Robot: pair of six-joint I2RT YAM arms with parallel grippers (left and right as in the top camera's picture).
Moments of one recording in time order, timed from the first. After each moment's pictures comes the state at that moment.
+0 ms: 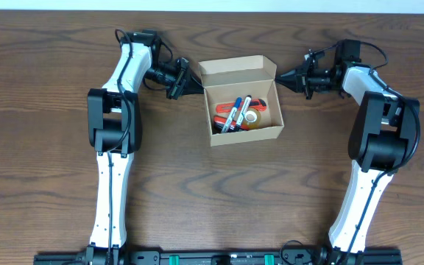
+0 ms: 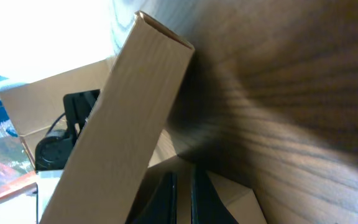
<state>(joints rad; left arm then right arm) -0.13 2.73 2.33 -1.33 1.14 -0.46 -0.15 2.37 1.65 -0.48 -1.11 0.65</state>
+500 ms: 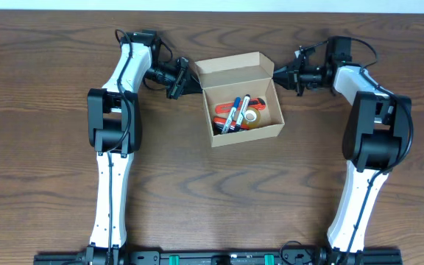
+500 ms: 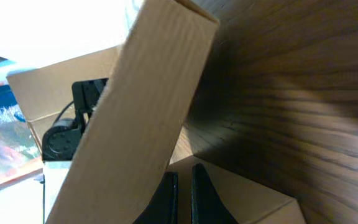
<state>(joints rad) -0.13 2.73 2.33 -1.33 1.15 -0.46 -0.09 2.37 1.65 -0.41 -1.15 0.71</state>
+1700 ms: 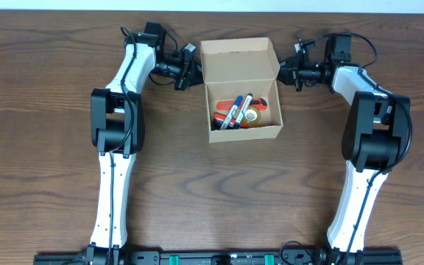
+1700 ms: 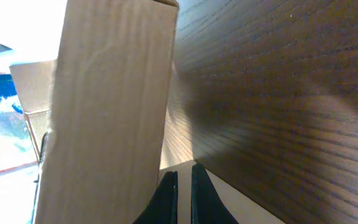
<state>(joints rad) -0.15 2.73 2.33 -1.07 1.27 -0.48 -0.09 2.37 1.65 -0.29 -1.15 0.71</state>
